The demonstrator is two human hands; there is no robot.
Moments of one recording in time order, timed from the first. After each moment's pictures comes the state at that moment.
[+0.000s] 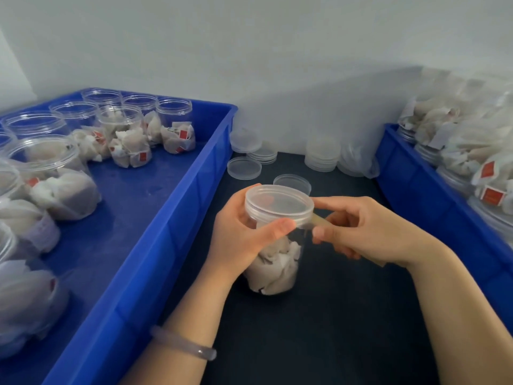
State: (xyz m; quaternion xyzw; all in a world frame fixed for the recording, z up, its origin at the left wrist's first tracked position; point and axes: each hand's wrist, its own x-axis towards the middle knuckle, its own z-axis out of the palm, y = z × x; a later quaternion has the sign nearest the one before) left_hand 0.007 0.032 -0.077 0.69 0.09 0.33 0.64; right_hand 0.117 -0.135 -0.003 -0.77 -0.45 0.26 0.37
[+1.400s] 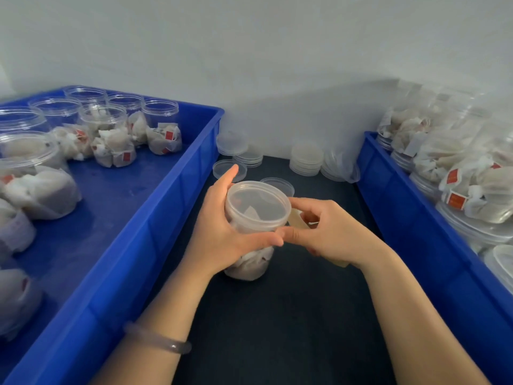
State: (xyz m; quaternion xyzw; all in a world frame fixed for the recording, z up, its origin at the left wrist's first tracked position) left_hand 0.006 0.036 -0.070 0.79 0.12 0.31 0.51; right_hand 0.121 -0.120 -0.021 -0.77 -0.46 0.21 0.39
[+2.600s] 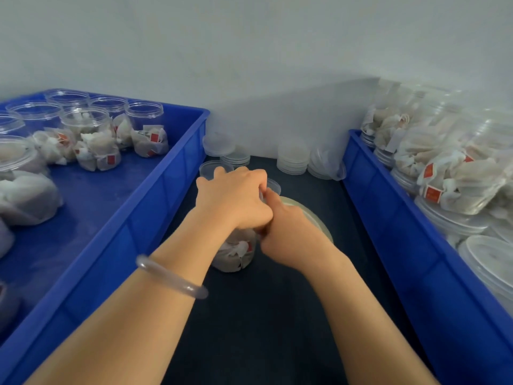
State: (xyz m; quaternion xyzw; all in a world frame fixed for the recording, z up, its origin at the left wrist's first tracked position) left_hand 0.050 0.017 0.002 0.97 0.20 0.07 0.15; right_hand 0.096 -0.091 -0.029 -0.89 -0.40 0.11 0.21
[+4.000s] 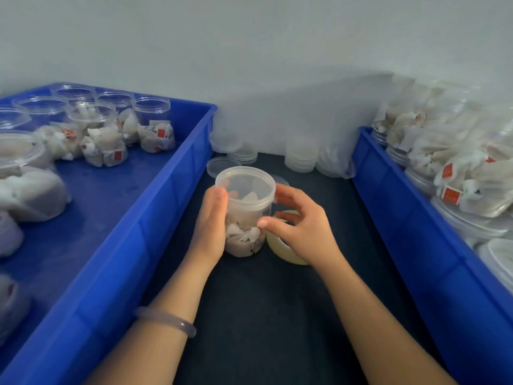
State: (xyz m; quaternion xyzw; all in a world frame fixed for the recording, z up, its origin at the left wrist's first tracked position) left_hand 0.037 0.047 -0.097 0.65 0.16 0.33 0.66; right_hand 0.116 -0.090 -0.068 -0.73 -0.35 0.09 0.58
